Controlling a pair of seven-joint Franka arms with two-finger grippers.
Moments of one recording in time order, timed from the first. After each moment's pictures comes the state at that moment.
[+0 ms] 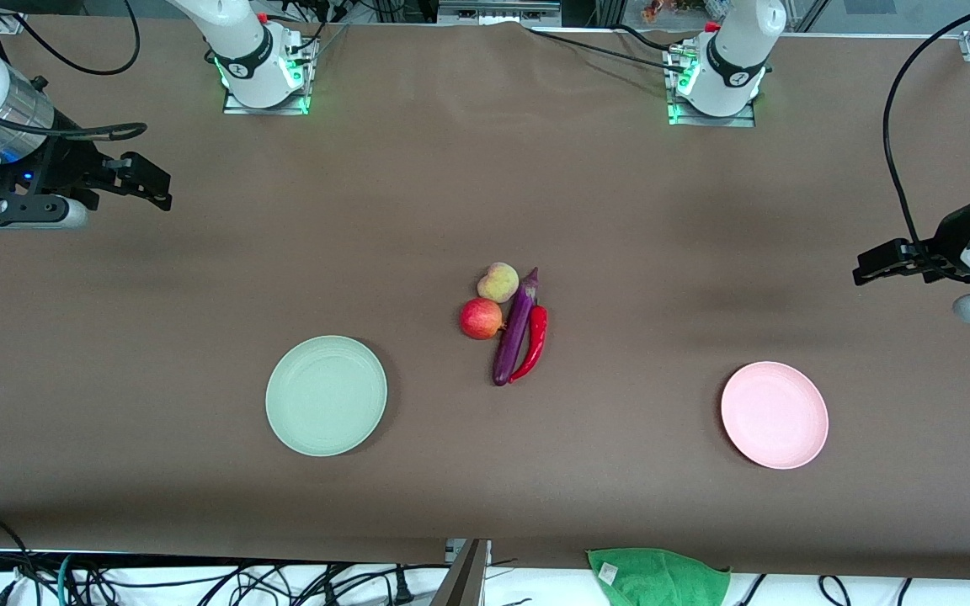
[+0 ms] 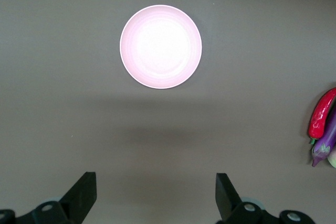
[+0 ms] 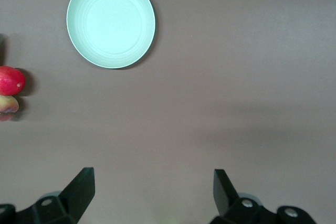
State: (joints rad) left arm 0.01 0.23 0.02 -1.43 -0.04 1.59 -0.05; right arm 0.16 0.04 -0.01 -1.56 0.01 1.55 0.15
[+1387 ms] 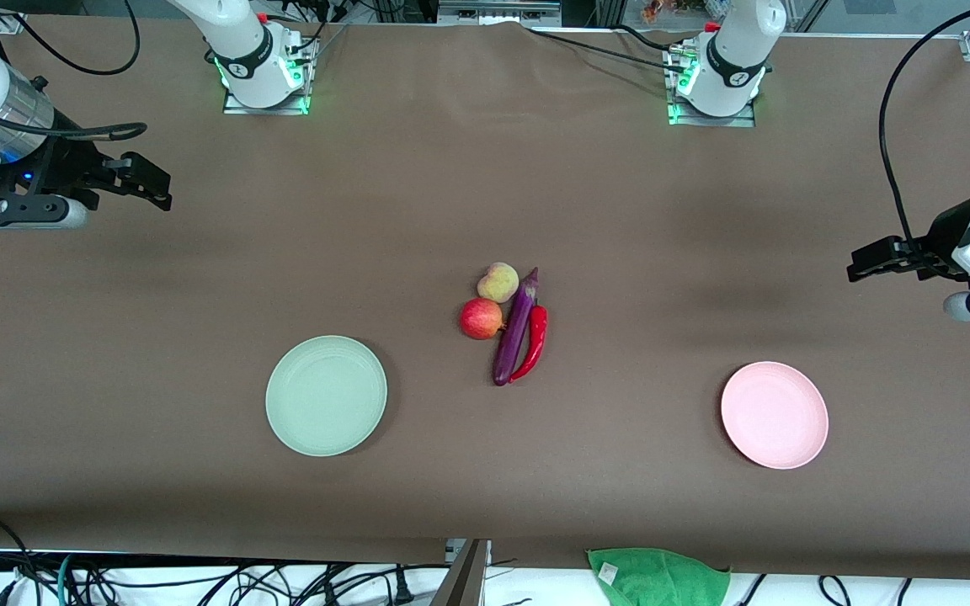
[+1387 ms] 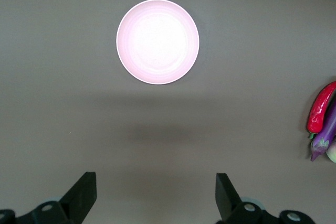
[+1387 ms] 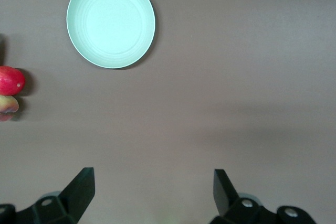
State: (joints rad) left arm 0.01 0.23 0.01 -1.43 -0.04 1.57 -0.05; right arm 0.16 0.04 -0.01 -1.56 0.01 1.55 0.15
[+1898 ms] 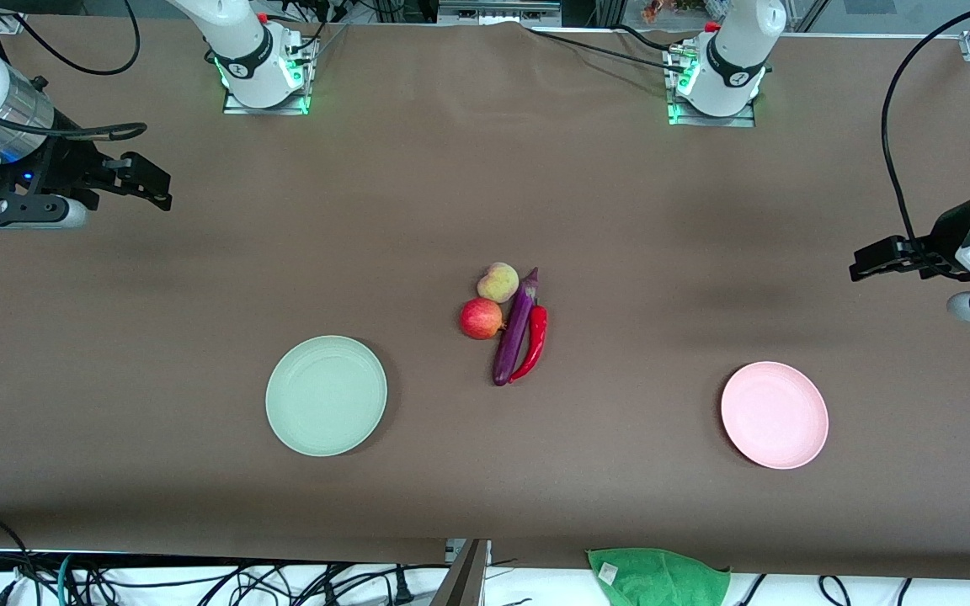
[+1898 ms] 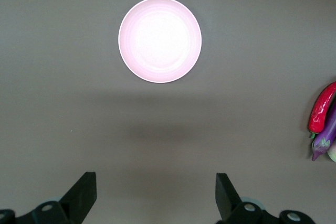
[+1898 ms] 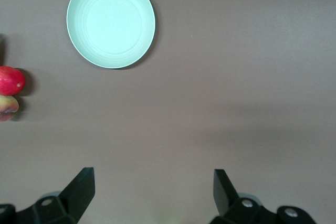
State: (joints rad) left arm 0.02 0.23 0.01 -1.43 -0.04 1.57 -0.05; right arm 0.16 0.04 -0.01 -1.56 0.01 1.55 0.15
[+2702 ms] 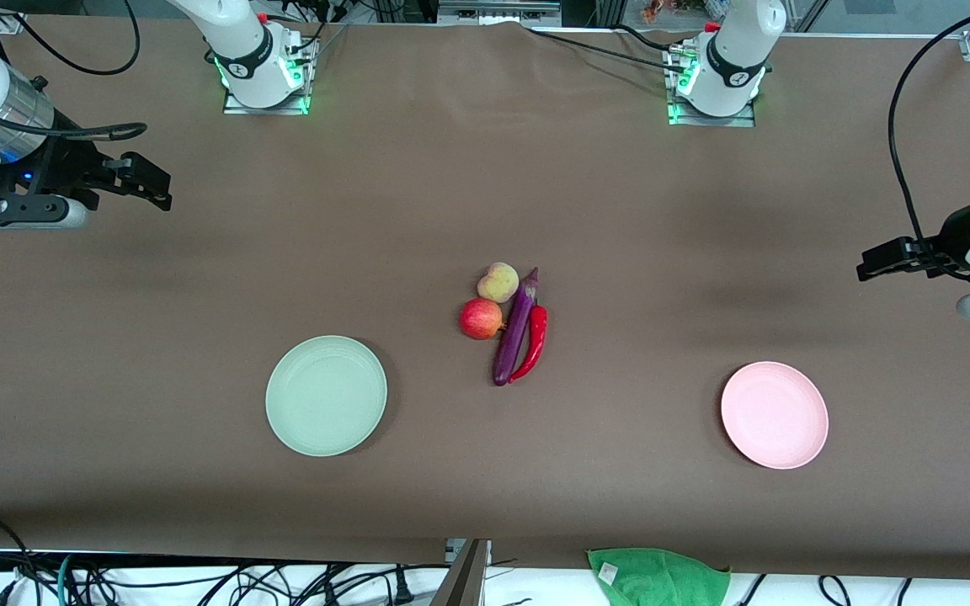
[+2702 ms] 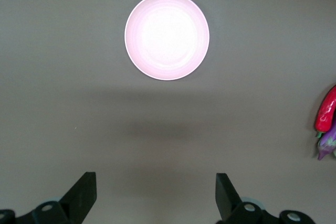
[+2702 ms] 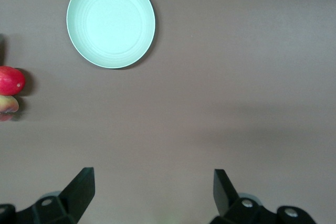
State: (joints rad) left arm 0.04 0.24 0.02 -1.44 -0.04 1.57 -0.02; right arm 0.16 0.04 -0.01 -1.56 0.01 1.55 0.15
